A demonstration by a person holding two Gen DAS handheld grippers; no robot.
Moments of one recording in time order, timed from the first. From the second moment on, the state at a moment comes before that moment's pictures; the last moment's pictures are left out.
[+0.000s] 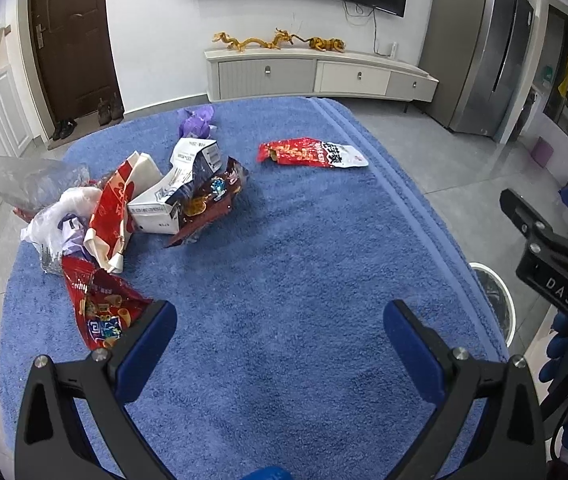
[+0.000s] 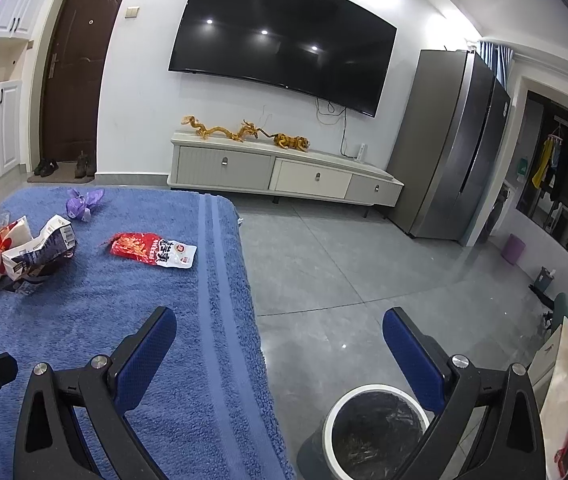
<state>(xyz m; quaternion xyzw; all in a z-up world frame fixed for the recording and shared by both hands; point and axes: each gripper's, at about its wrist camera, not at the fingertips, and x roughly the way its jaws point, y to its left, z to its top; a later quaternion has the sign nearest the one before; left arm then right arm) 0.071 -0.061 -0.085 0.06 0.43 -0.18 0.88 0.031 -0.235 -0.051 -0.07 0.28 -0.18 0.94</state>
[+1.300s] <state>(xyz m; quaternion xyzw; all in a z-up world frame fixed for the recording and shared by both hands) 0.080 -0.028 -0.085 0.05 0.40 -0.13 0.91 0.040 -0.217 -0.054 -0.08 0.28 -0.17 0.94</state>
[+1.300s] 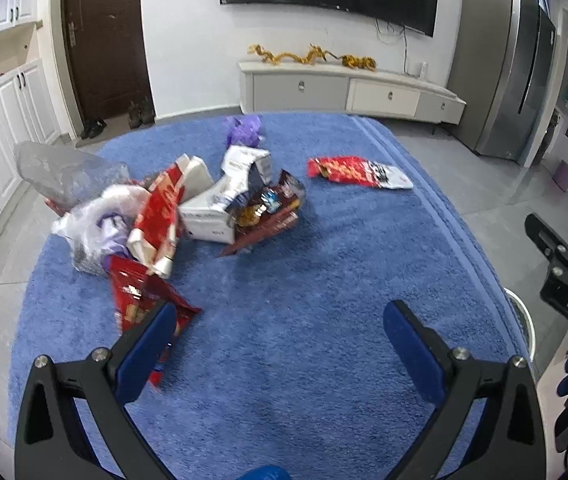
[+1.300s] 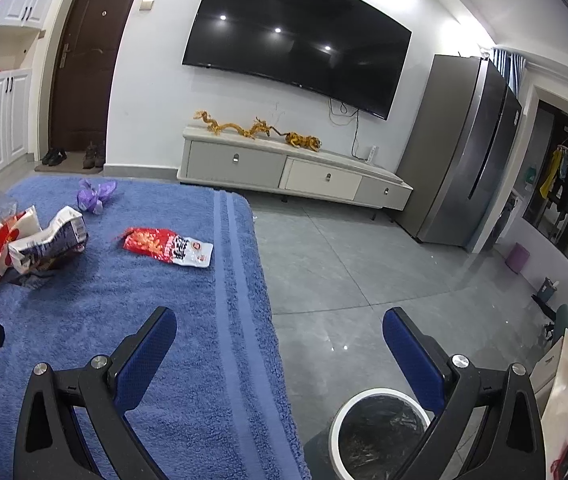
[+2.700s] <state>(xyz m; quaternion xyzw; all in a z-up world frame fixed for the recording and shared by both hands) 0.139 0.068 -0.128 -0.04 0.45 -0.15 0.88 0.224 -0.134 -0.135 0.20 0.48 0.21 0.83</state>
